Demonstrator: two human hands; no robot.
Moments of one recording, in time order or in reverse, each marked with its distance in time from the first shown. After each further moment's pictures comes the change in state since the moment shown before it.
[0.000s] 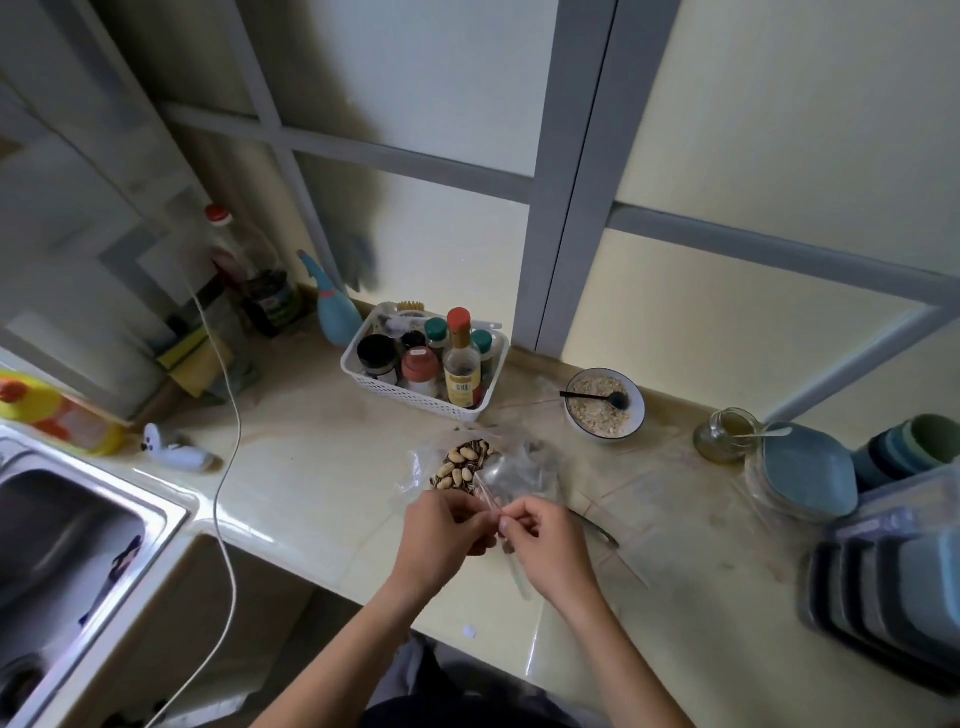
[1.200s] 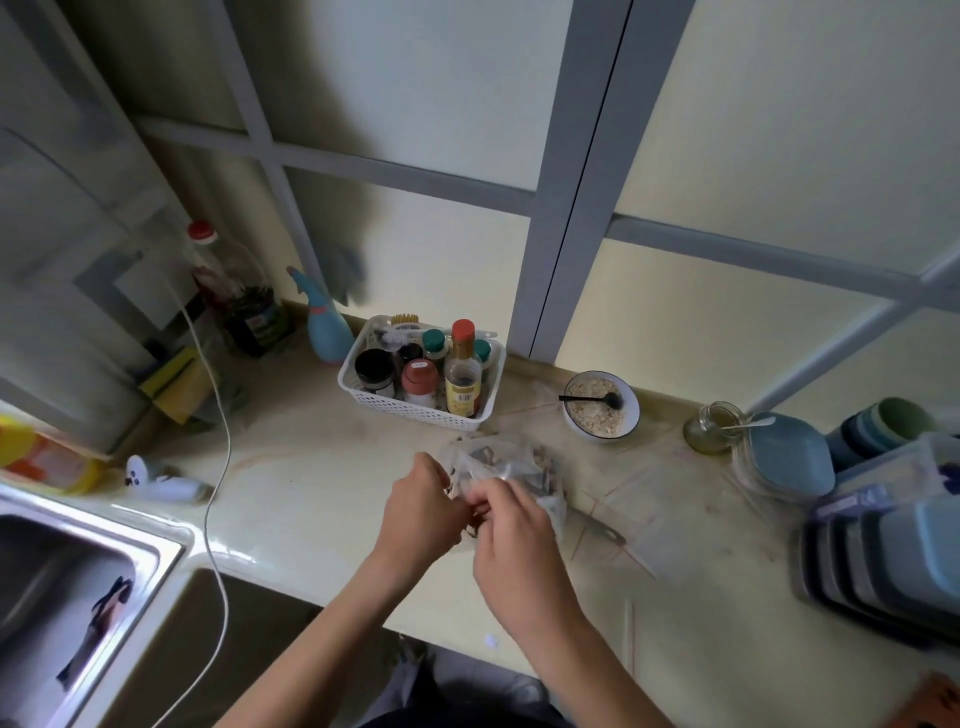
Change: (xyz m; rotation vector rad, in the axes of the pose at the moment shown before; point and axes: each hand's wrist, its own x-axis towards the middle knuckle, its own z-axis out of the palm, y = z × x) left_hand 0.017 0.026 -0.063 0.411 0.061 0.036; right_hand -0.047 -0.104 0.042 -0.318 0.114 -0.282
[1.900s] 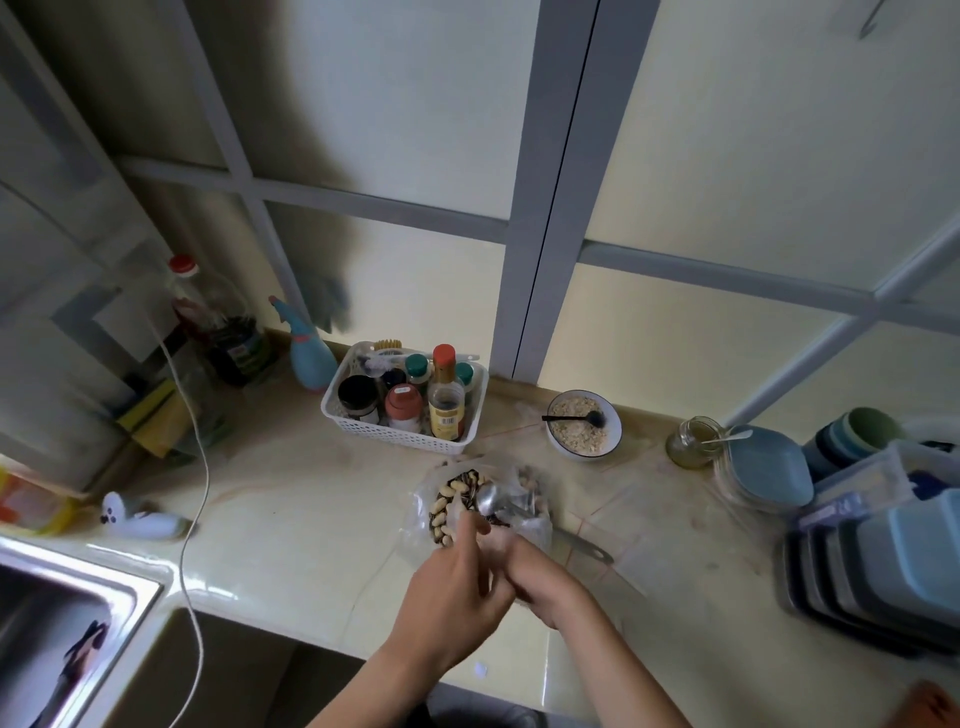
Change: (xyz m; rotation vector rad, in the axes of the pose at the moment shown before) left_hand -0.042 -0.011 0.045 0.117 -0.049 0.487; right_hand 0.037 0.072 0.012 0.537 -0.558 0.502
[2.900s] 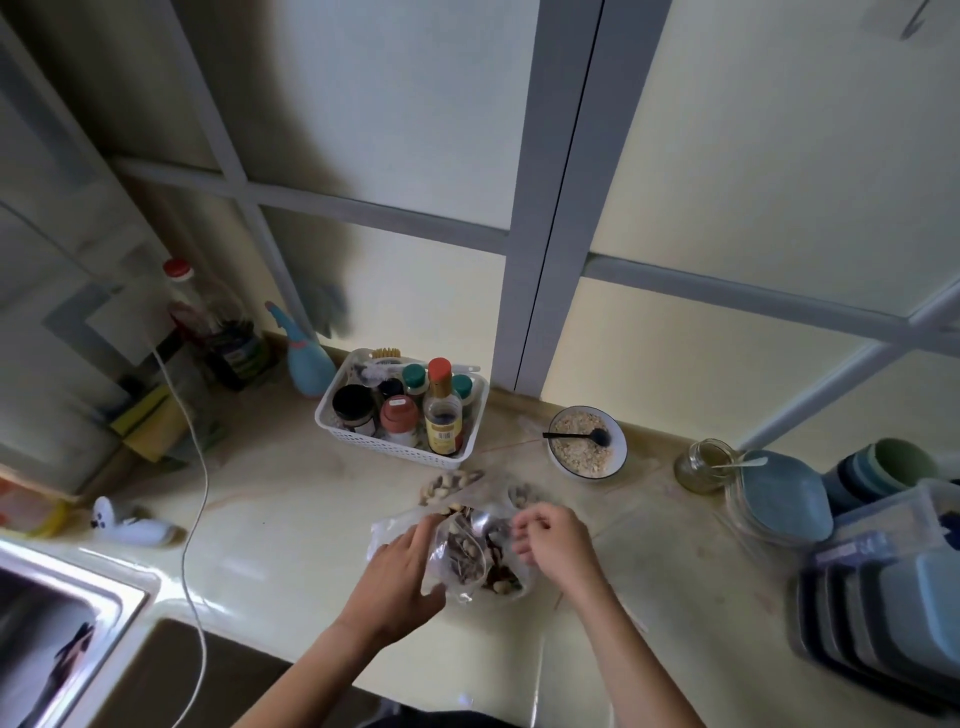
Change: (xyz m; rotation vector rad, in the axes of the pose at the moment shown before) left_hand 0.044 -0.094 0.011 0.241 -0.112 0.035; right_hand 0.036 0.009 -0.073 -0.131 0.478 -0.016
